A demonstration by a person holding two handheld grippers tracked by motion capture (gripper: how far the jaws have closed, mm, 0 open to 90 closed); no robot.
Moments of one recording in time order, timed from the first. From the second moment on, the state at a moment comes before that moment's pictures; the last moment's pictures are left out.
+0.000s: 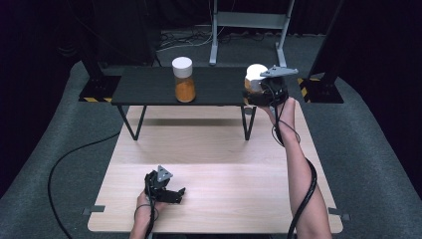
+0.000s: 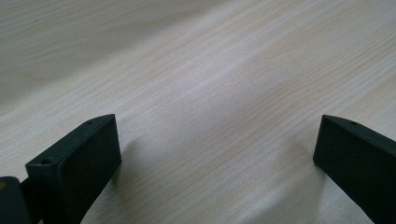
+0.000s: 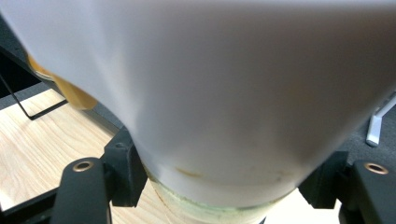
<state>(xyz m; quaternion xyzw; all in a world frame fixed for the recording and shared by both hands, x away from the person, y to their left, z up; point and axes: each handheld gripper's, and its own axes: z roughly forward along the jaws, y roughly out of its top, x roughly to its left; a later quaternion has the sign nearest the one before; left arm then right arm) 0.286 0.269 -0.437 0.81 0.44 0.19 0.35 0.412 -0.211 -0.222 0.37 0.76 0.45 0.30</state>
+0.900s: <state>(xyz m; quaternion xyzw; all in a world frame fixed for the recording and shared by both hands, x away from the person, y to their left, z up) 0.286 0.269 -0.437 0.81 0.44 0.19 0.35 0.446 -0.202 -0.218 0.39 0.76 0.44 0.27</state>
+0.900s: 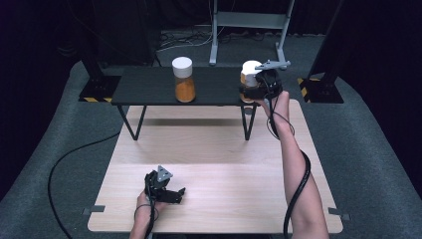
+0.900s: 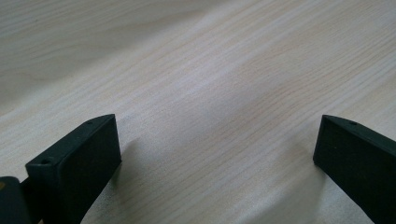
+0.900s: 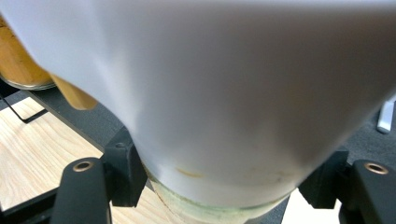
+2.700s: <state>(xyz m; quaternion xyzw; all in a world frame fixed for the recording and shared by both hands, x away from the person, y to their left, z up) 0.286 0.269 -0.437 0.81 0.44 0.19 0.35 0.444 -0.216 -0.216 0.41 0.77 0.42 0.24</state>
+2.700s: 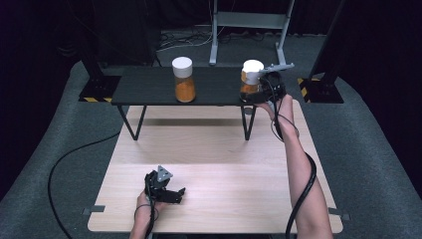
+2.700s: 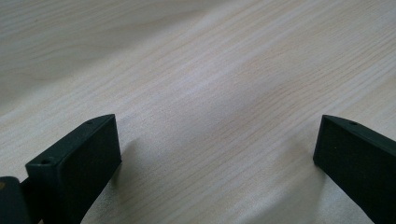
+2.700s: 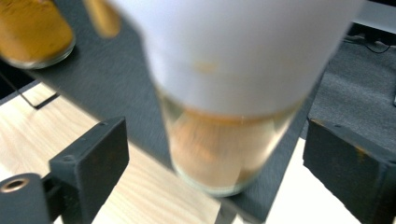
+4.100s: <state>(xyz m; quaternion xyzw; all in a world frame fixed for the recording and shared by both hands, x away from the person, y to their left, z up) 0.286 0.269 -0.437 0.81 0.44 0.19 0.35 0.289 -0.261 -0.422 0.49 0.75 0.39 0.19</state>
